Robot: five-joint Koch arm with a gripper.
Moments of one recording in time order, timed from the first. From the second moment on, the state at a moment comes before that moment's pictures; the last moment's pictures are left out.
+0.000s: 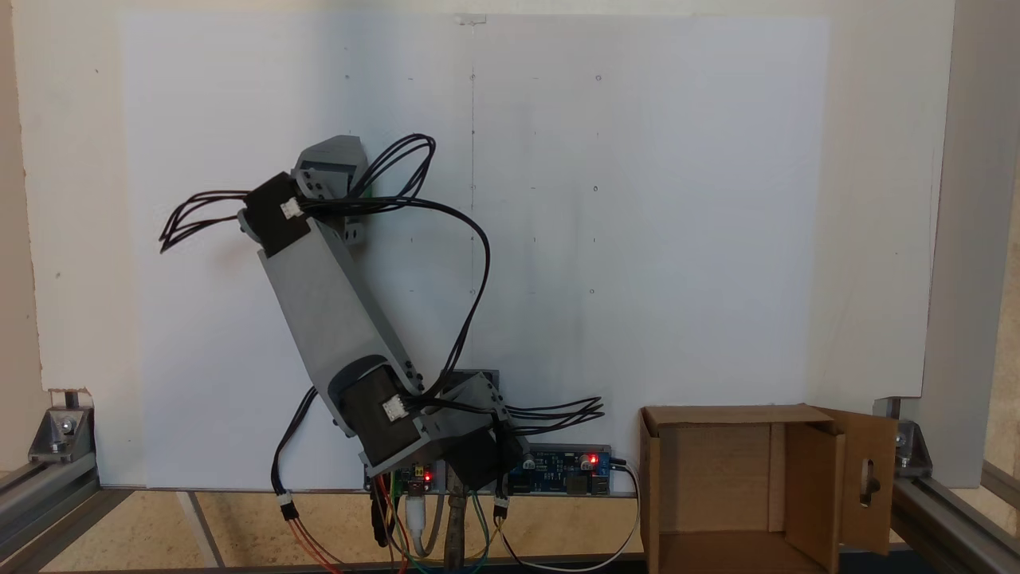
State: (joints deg) arm -33.2 68.5 91.5 41.2 36.3
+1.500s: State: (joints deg) arm -32.3 69.1 92.3 42.6 36.3
